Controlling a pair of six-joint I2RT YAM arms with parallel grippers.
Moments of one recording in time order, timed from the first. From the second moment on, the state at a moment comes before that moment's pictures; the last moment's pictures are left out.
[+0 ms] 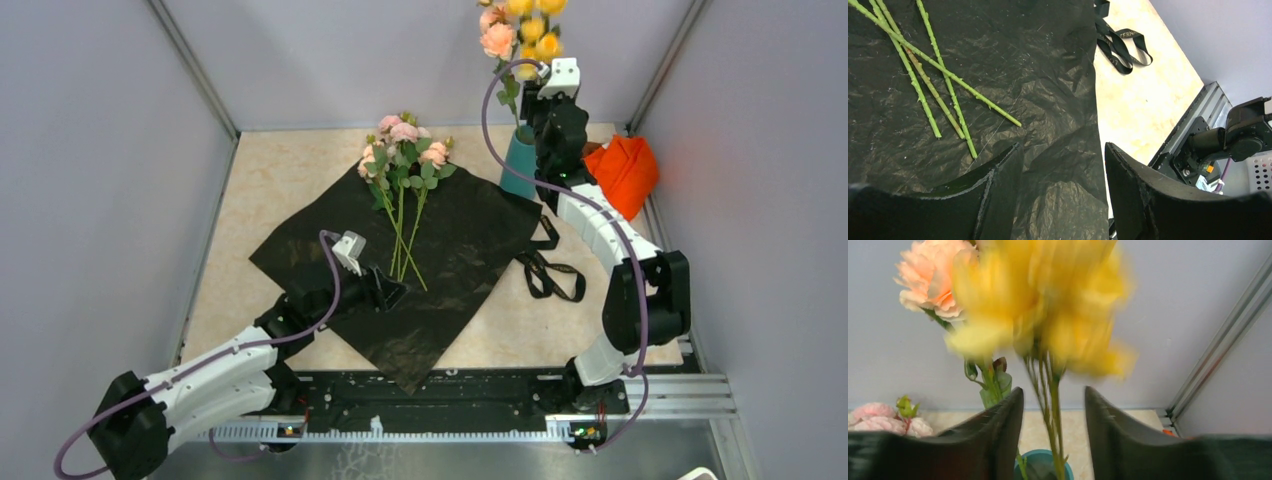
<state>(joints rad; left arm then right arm) -0.77 0.85 0.33 0.28 0.10 -0.52 0.25 1.58 1.28 0.51 0.30 -0.15</state>
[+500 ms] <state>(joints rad) -0.77 0.90 0.35 0.30 0.01 -0.51 0.25 1.44 1.16 0.49 0.23 -0.06</state>
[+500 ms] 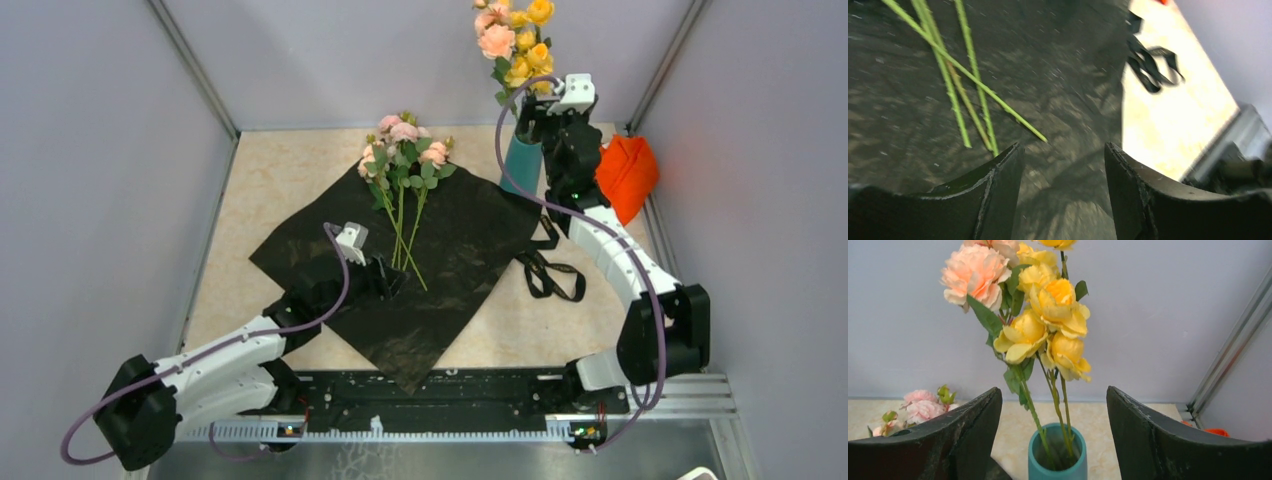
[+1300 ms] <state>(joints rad) -0.65 1.62 1.01 0.03 -0.48 -0.69 0.54 0.98 0.77 0.54 0.29 -0.04</state>
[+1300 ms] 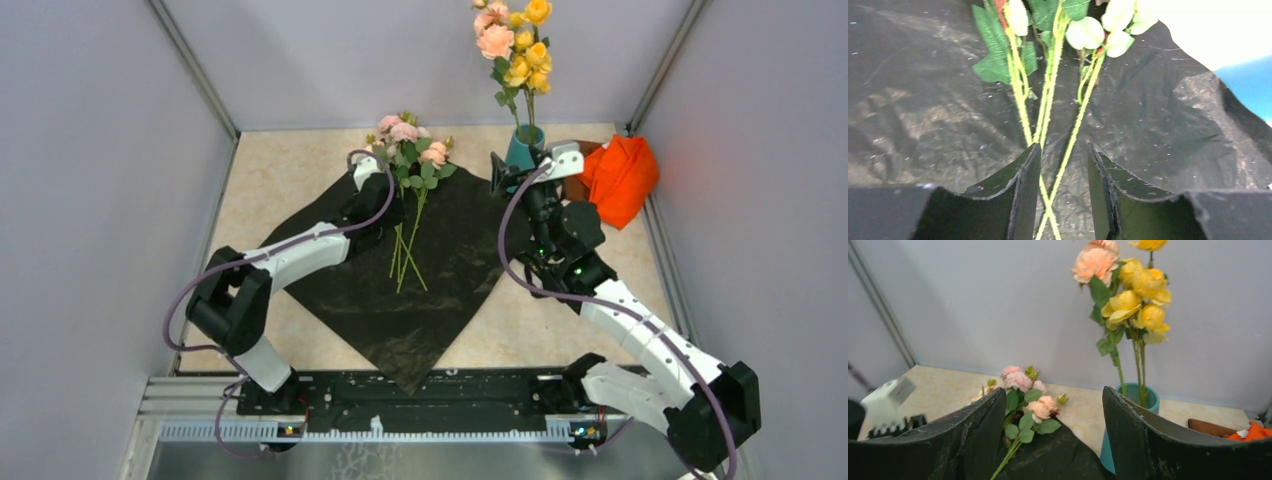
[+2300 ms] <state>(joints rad) -0.55 1.76 1.22 -0.24 -0.30 -0.55 0.68 1.77 1.39 -0.07 0.19 0.30</state>
